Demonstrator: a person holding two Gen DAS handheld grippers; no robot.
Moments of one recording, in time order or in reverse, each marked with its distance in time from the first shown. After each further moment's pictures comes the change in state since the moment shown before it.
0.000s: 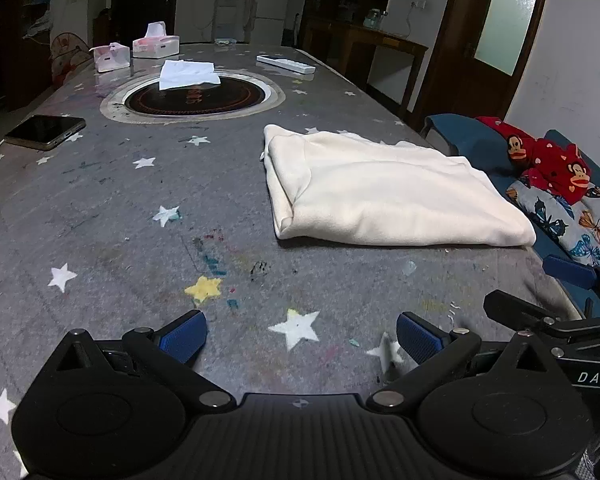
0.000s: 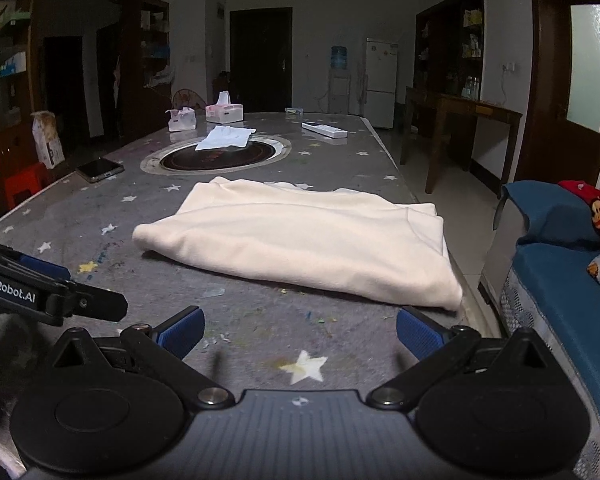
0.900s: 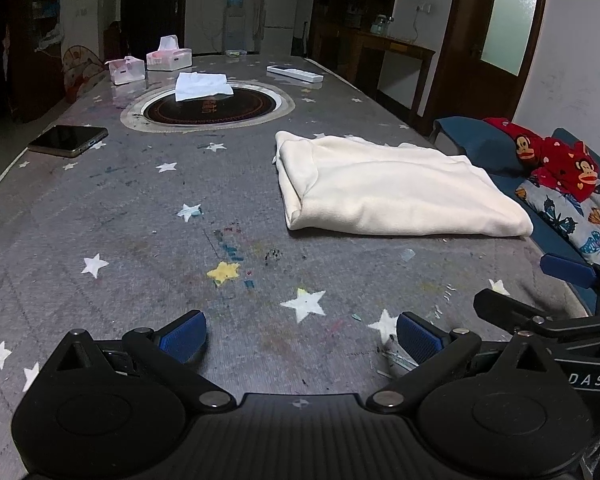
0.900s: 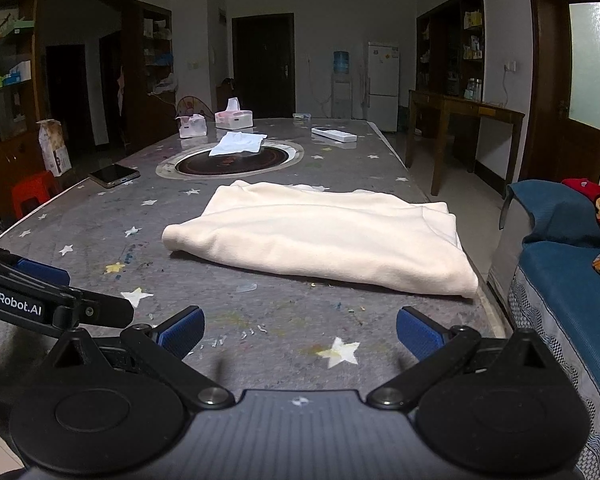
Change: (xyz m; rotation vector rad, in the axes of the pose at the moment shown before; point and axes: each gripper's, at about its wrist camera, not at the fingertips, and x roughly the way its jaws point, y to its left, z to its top) left arm -0.025 -0.006 -0.013 0.019 -0.030 0.052; right arm -0.015 0.018 -0.007 0.013 -0.018 0.012
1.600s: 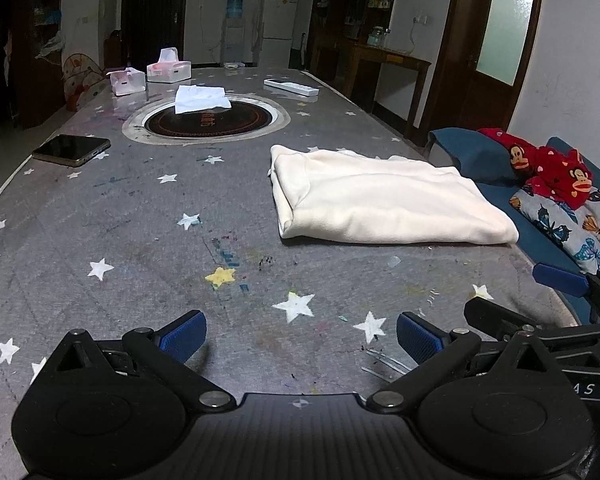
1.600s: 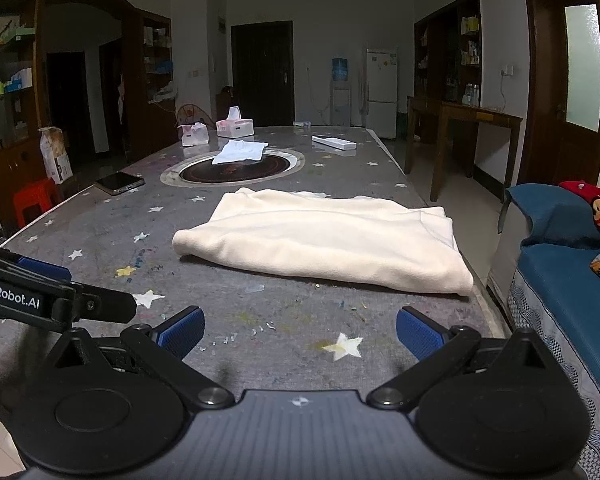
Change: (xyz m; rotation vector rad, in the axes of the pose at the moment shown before) left arm -0.016 -0.004 -0.002 0.000 -0.036 -0.013; right arm -0.015 0.004 -0.002 0.009 -0.027 0.001
